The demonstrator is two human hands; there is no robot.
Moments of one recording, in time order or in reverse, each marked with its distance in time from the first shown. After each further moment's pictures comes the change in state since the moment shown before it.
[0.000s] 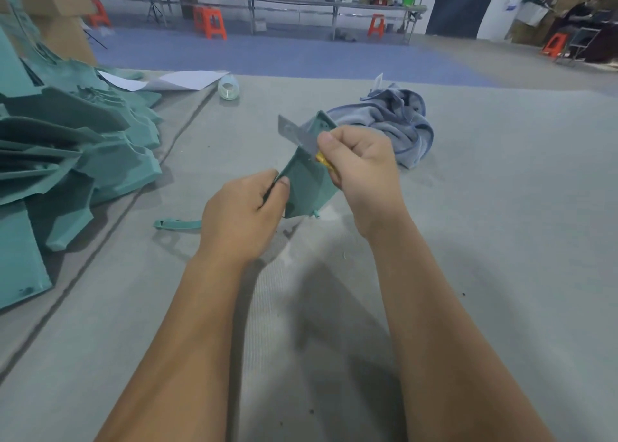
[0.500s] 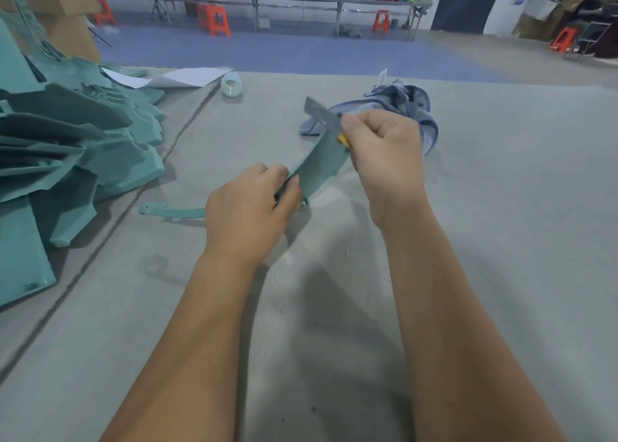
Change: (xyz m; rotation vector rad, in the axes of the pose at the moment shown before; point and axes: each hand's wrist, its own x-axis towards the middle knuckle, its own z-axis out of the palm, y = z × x) left_hand -0.003 0.008 -0.001 0.242 0.087 0.102; right_hand 0.008 -0.008 -0.006 -0.145 0.183 0.019
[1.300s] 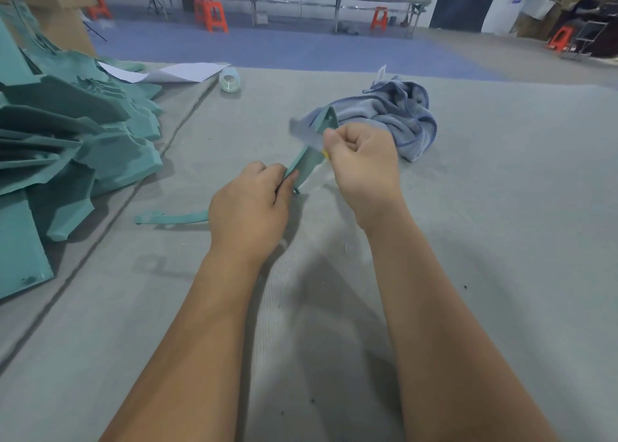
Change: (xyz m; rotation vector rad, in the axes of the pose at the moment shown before) left_hand -0.004 0.000 0.008 -0.025 -0.034 -0.049; right_hand -0.001 0.016 0.010 -0.122 -0.036 -0.006
